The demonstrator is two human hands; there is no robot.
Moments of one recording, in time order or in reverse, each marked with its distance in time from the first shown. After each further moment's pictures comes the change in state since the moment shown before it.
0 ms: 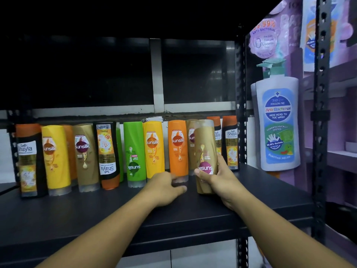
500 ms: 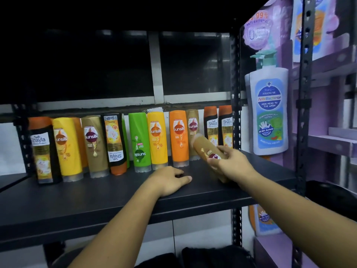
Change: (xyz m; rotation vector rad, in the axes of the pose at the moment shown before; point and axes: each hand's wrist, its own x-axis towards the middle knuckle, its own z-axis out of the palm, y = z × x) left_hand -0.032 0.000 -0.005 0.027 -0.130 -0.013; right_hand -0.039 -0.033 -0.019 -0.510 0.169 0.064
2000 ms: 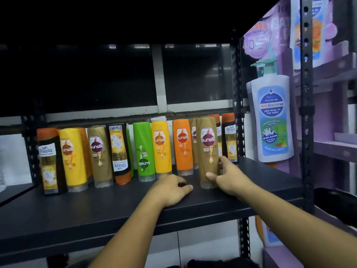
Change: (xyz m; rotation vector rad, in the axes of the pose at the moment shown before) left_hand -0.002 -0.004 0.000 0.023 0.052 0.019; right_hand -0.007 -0.009 0.017 -0.044 -0.162 0.006
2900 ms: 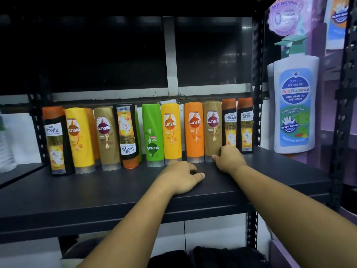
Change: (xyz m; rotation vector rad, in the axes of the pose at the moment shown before) left_hand -0.003 0.008 -0.005 0.060 -0.039 0.020; right_hand 0.095 0.024 0.043 -0.578 0.135 0.036
